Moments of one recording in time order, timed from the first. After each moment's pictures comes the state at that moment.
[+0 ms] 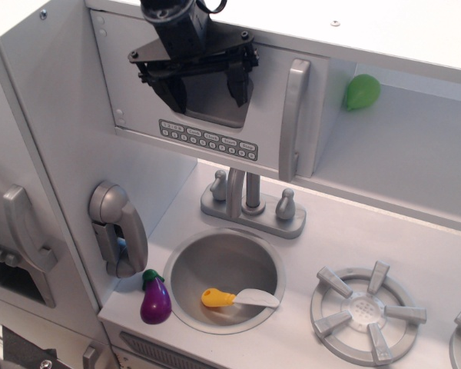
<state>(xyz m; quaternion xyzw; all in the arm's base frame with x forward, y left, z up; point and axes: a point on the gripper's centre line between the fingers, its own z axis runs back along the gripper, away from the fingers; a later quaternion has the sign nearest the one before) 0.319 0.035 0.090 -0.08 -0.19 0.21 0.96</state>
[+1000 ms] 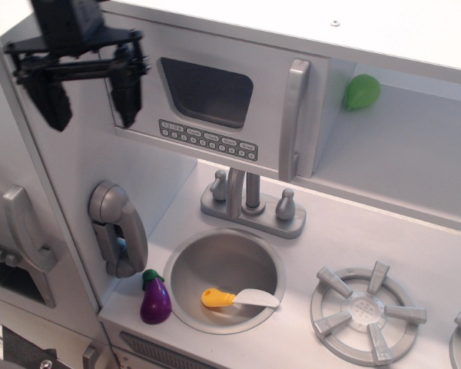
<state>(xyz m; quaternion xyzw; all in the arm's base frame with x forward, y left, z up) 0.229 0.090 0.112 -0.07 0.00 0.20 0.98</state>
